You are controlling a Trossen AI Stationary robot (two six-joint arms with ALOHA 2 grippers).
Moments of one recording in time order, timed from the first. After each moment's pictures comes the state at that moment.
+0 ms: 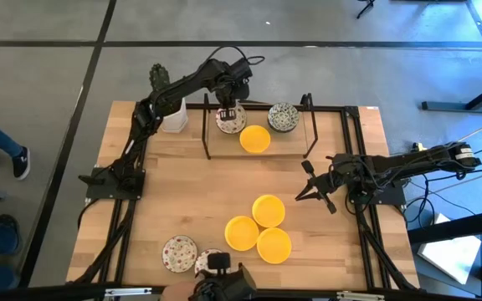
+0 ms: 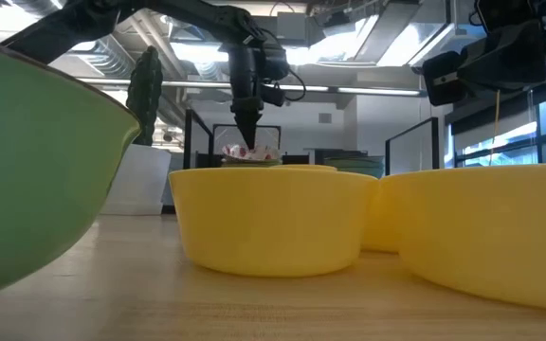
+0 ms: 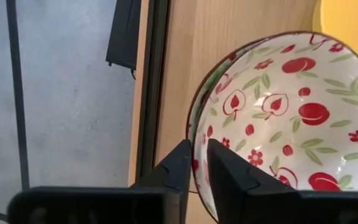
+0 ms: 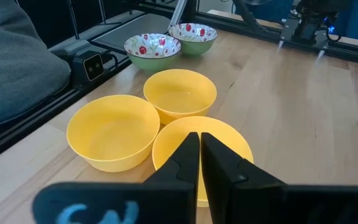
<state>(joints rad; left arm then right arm) 0.61 2.20 2.22 -1.31 -0.12 0.51 0.08 0.70 0.29 0.11 -0.34 -0.21</state>
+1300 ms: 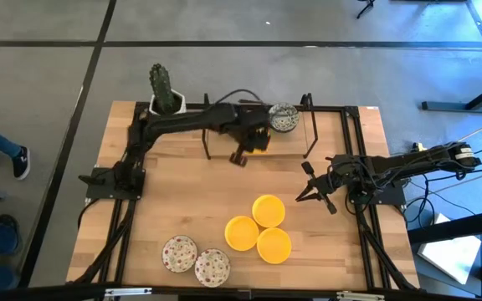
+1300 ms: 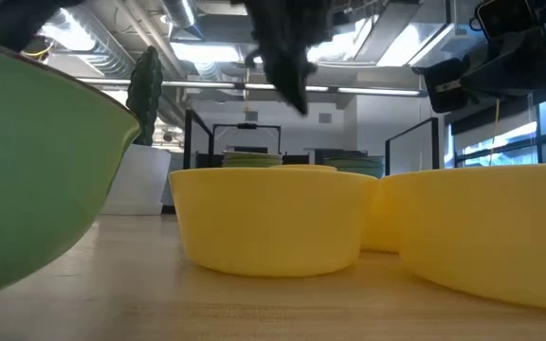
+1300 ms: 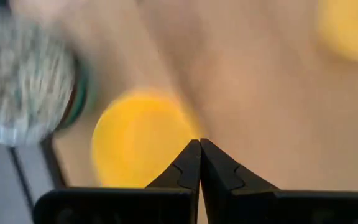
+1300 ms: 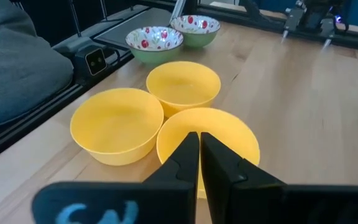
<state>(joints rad) 0.23 2.06 2.04 -1.10 -0.03 0.63 0.08 0.71 0.28 0.11 -0.34 -0.19</state>
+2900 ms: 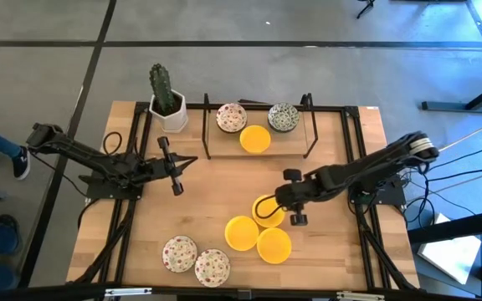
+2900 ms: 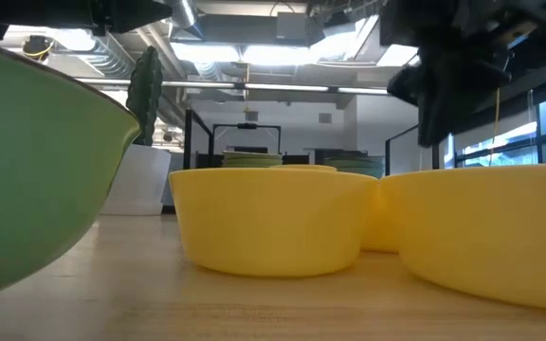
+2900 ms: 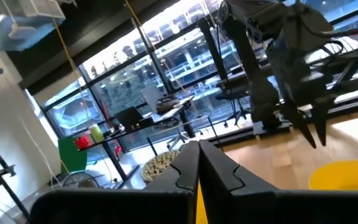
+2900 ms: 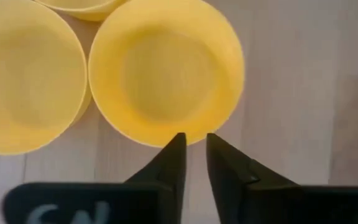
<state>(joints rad) -0.29 0.72 0.26 0.65 -0.60 0.51 0.30 1.42 1.00 -0.69 0.12 0.17</state>
